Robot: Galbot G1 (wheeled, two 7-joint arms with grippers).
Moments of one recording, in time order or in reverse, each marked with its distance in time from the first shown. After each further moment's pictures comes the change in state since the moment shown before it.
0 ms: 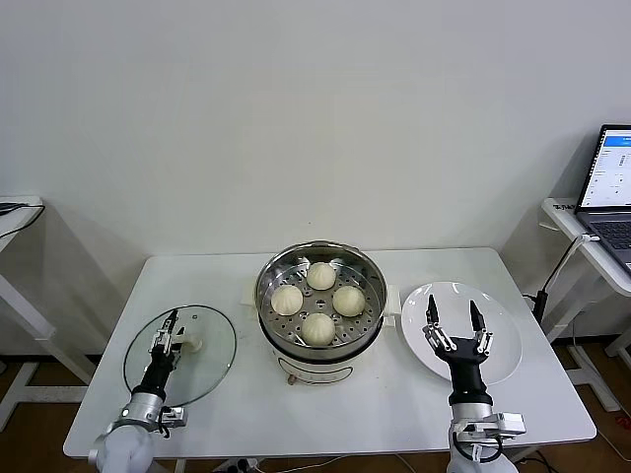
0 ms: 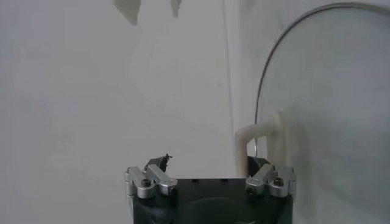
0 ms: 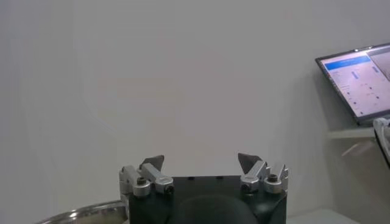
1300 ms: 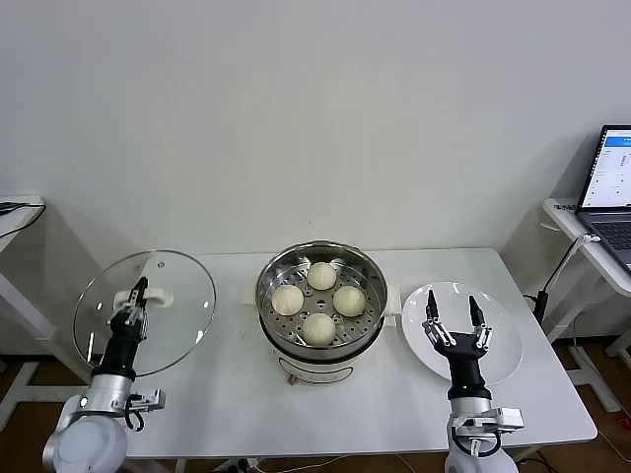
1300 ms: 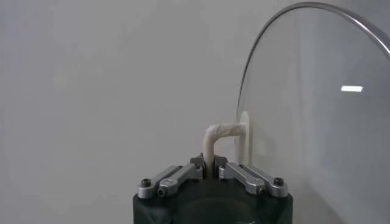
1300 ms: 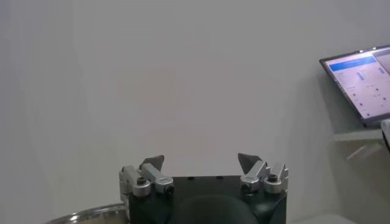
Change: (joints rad) left arm 0.184 0.132 0.038 -0.578 -0.216 0.258 0.204; right arm 0.026 -0.005 -0.002 -0.011 0.008 0.016 0.002
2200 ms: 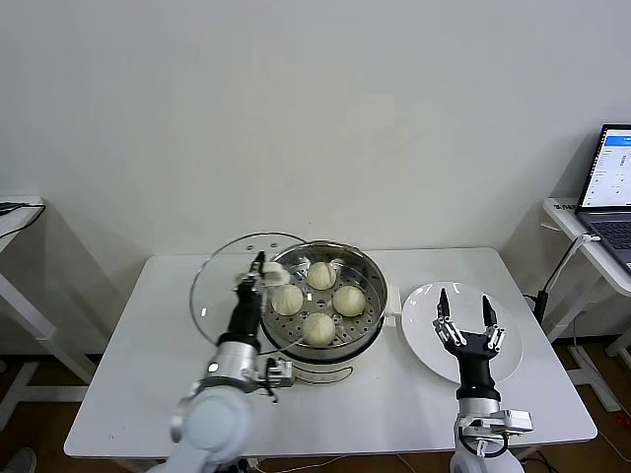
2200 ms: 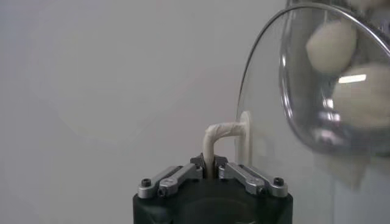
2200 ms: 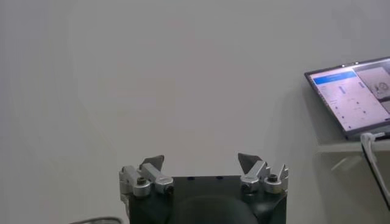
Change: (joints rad) left arm -0.294 -0.005 0.671 -0.129 0.150 0.481 0.364; right arm -0.007 0.031 0.038 0.001 -0.020 0.008 -0.002
